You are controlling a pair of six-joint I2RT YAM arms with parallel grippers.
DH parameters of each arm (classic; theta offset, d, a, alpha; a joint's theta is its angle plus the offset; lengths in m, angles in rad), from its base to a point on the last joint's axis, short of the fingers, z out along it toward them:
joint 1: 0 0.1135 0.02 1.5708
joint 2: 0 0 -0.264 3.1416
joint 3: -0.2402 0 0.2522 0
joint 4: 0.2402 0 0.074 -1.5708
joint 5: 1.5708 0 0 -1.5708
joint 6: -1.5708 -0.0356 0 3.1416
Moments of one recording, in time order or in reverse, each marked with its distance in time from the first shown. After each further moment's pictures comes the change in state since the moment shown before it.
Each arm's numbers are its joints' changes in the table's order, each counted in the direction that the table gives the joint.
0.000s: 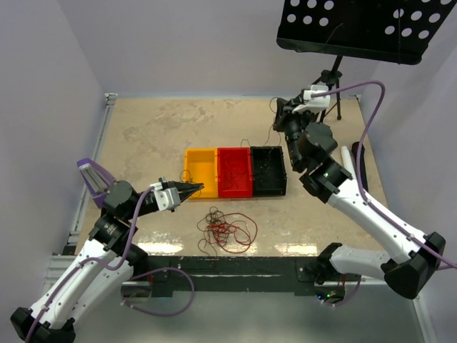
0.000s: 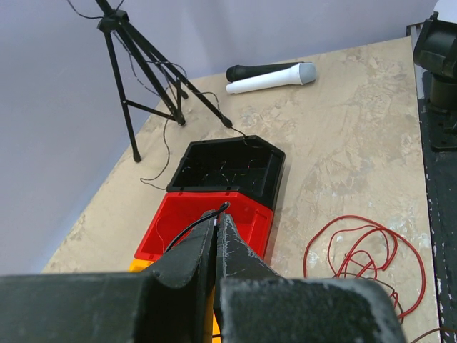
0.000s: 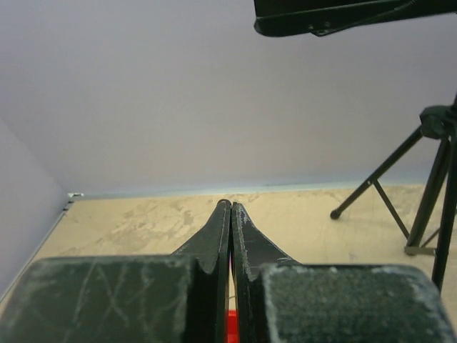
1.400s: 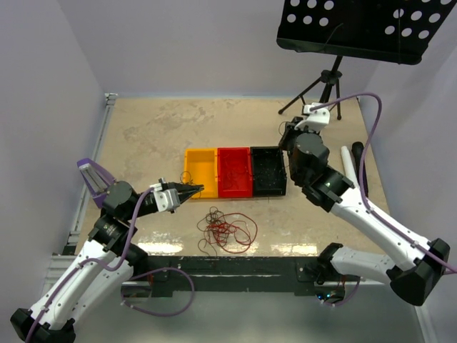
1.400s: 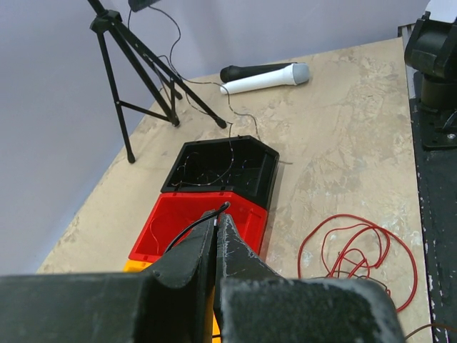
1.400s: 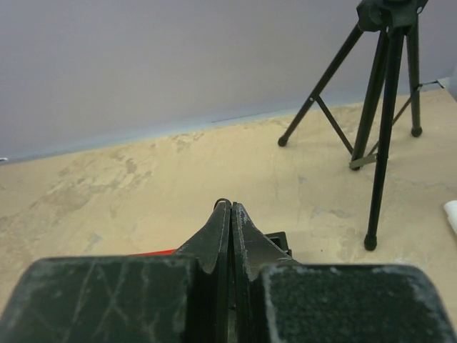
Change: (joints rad) left arm 0.000 0.008 0.000 0.014 0.015 0.004; right arm 0.032 0.114 0.130 0.241 0.178 -0.142
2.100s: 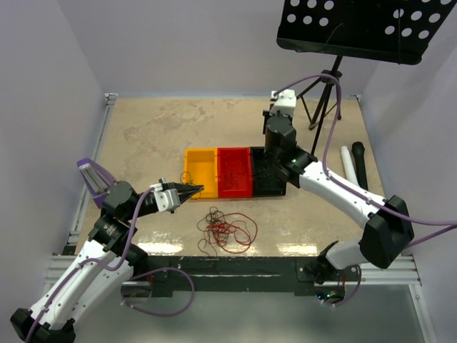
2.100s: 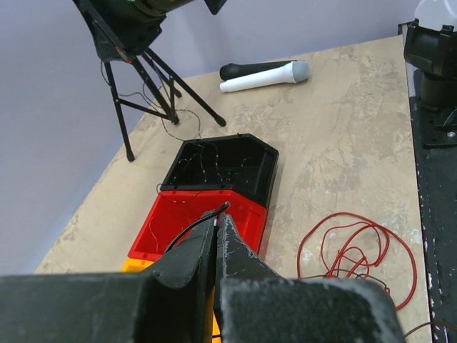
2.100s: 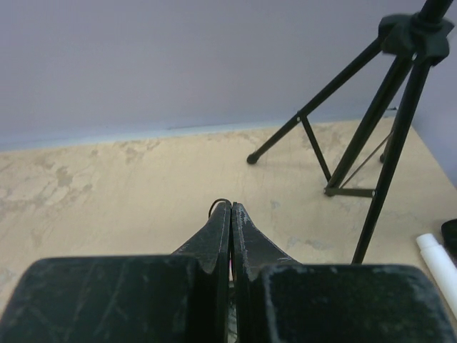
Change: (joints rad) left arm 0.000 0.000 0.000 0.008 0.000 -0.004; right arm -0.043 -0.364 -0.098 -0.215 0.072 0.188
